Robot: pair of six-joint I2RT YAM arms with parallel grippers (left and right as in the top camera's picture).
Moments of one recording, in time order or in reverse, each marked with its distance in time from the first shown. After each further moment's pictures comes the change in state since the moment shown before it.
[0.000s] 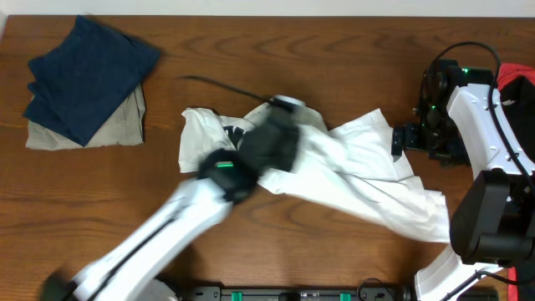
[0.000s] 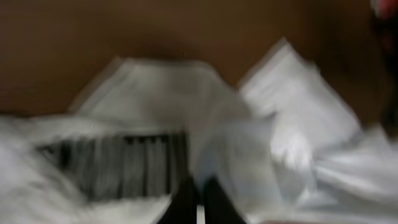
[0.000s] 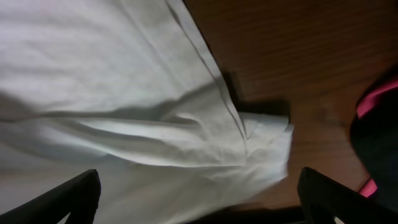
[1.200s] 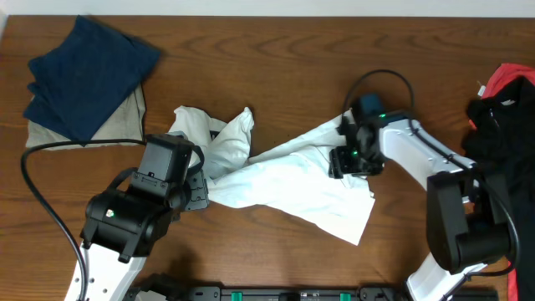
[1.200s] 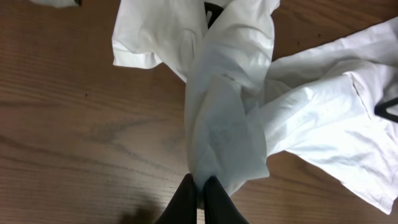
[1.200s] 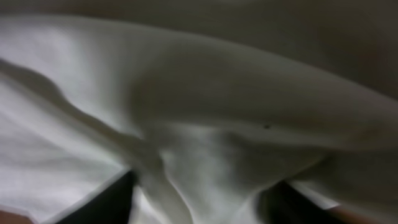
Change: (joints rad) left arm 0.314 -0.355 0.005 -0.674 0.002 -0.106; right arm 0.352 -0.006 -0.377 0.605 -0.264 -0.021
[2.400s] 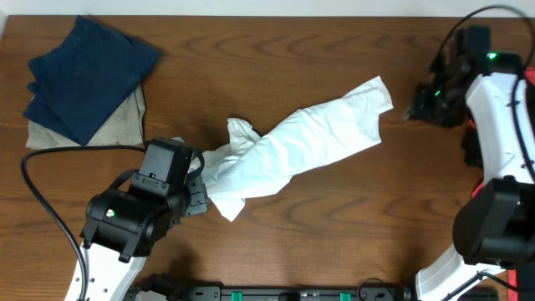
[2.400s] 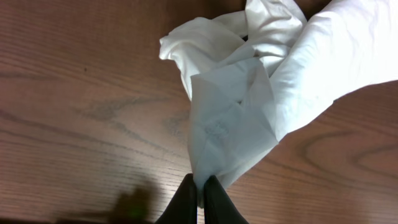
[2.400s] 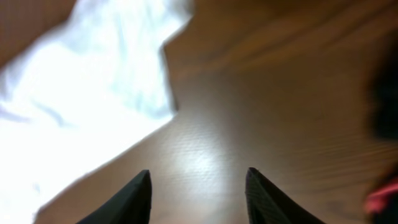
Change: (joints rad) left arm 0.000 0.001 -0.002 -0.059 0.019 -0.056; right arm -0.388 0.000 0.523 -0.431 0.068 -0.004
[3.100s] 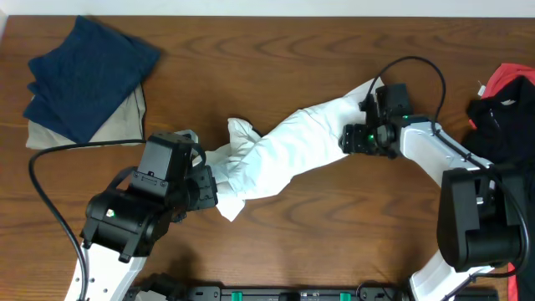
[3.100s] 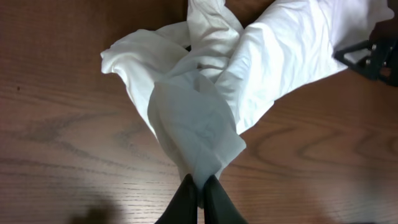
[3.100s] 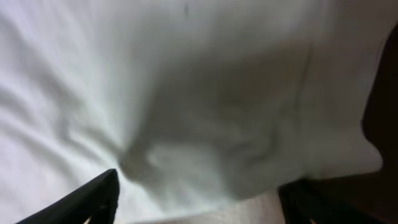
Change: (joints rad) left arm 0.000 0.000 0.000 0.104 0.150 0.012; right arm 0.237 -0.013 -0.580 0.774 -0.084 0.085
